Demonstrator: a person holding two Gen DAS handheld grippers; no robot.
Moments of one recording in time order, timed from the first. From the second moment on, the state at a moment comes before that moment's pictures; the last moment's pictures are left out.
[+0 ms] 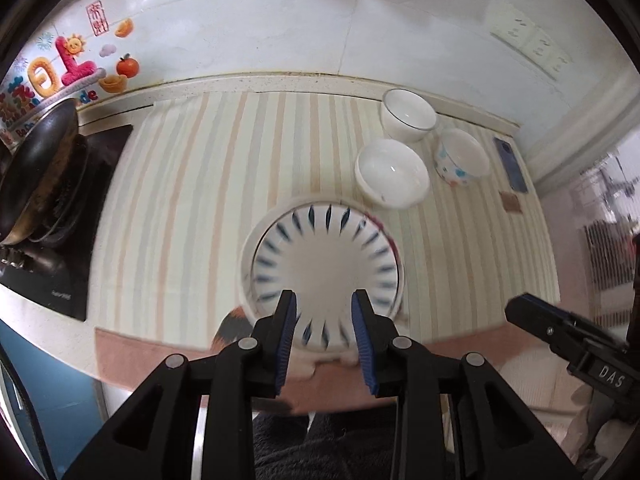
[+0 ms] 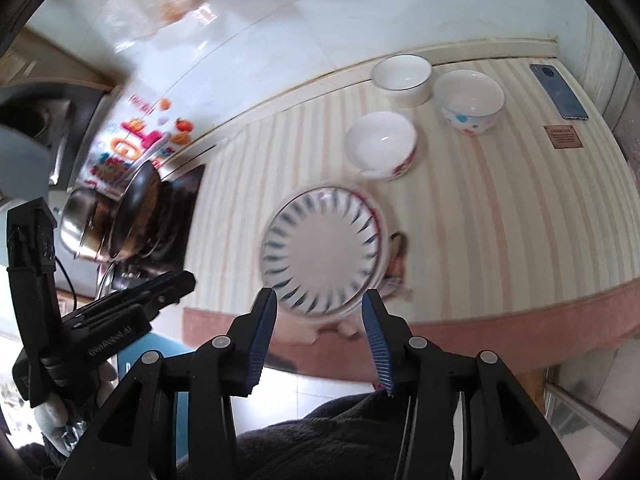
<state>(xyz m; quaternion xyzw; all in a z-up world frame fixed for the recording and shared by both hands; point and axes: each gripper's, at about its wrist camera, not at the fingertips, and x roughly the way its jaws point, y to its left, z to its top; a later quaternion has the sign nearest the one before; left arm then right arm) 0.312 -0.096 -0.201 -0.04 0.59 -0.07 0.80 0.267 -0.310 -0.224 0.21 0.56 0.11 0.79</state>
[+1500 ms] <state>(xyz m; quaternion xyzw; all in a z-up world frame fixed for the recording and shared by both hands) 0.459 -0.220 -0.304 -0.04 0.65 -0.12 0.75 0.473 -0.403 -0.370 0.23 0.63 0.13 0.73</state>
